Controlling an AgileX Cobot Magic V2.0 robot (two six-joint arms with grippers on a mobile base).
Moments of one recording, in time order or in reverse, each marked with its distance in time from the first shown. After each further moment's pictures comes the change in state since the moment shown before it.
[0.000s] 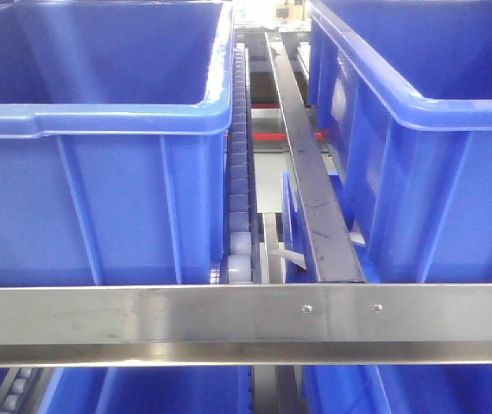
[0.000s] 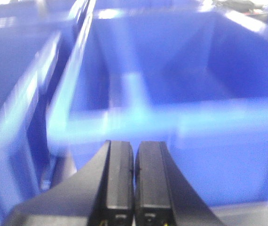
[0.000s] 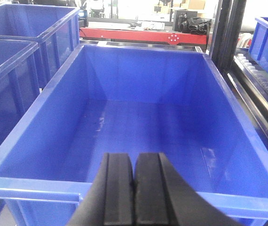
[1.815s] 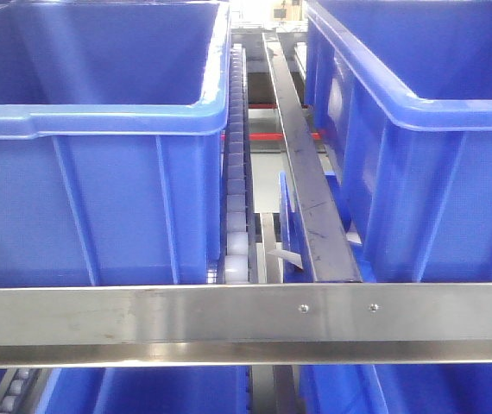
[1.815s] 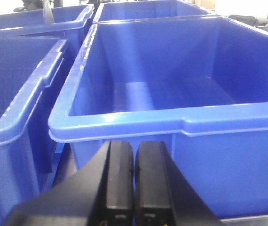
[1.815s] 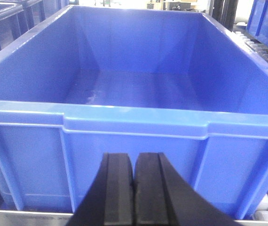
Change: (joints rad) left arm 0.000 0.000 0.004 0.000 -0.061 0.000; right arm -0.132 -0.137 0.412 0.311 -0.296 -0.276
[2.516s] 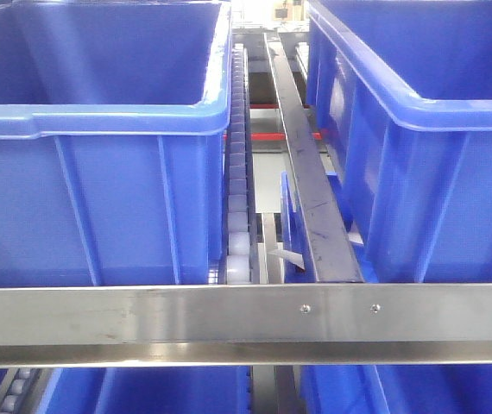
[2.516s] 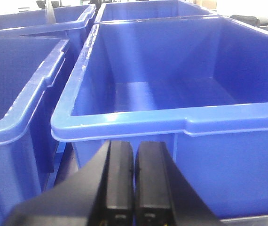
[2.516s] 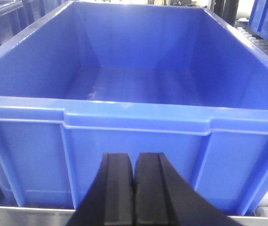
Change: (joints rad) left arm 0.000 0.000 0.000 0.000 0.000 0.000; right arm -0.001 0.000 0.001 0.002 0.014 0.000
